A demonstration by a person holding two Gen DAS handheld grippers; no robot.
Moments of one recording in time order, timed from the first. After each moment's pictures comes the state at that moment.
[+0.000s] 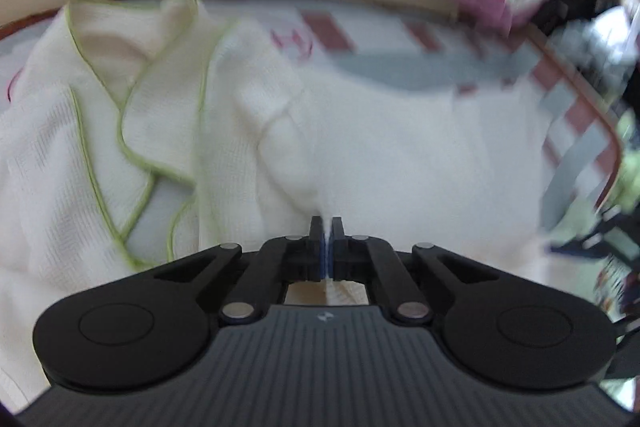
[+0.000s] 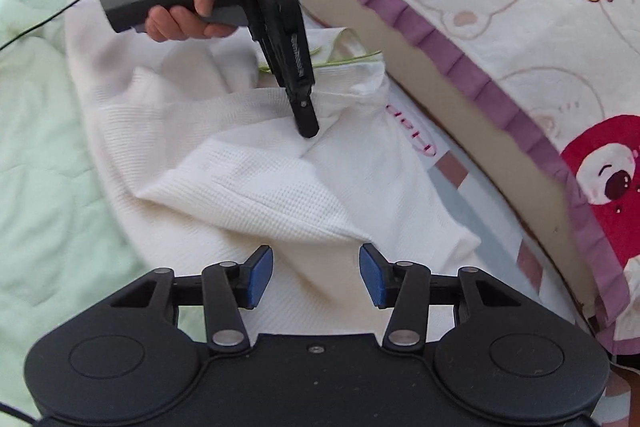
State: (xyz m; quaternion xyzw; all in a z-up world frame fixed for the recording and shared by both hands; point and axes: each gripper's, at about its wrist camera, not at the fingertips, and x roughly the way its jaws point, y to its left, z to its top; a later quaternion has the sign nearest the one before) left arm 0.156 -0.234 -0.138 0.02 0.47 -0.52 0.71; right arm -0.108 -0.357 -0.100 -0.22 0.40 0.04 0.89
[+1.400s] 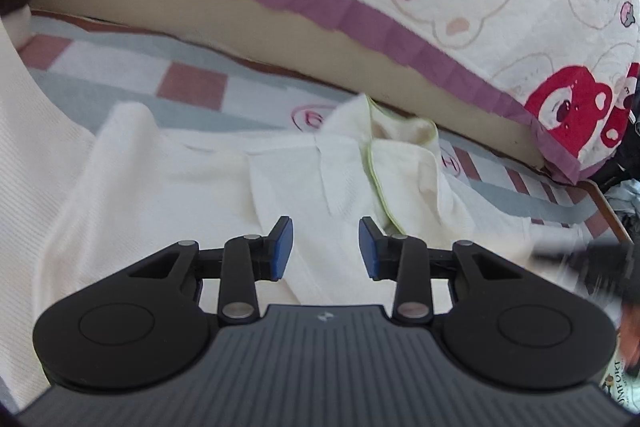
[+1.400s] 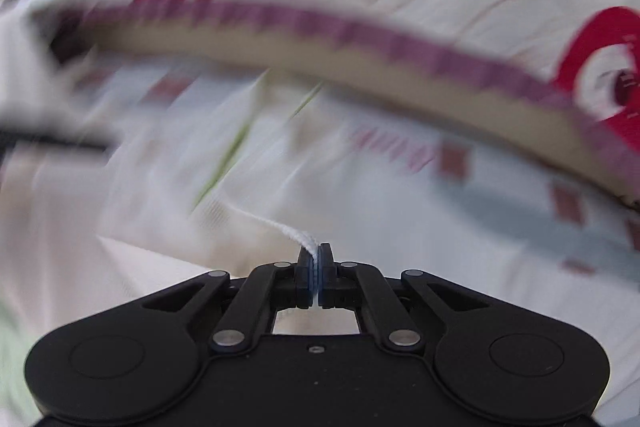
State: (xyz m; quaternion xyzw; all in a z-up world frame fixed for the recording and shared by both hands) left arm 0.182 -0.043 -0.107 -0.10 0.42 -0.35 0.83; right arm 0.022 -0.348 -0.041 0.02 0.41 -0.10 0.91
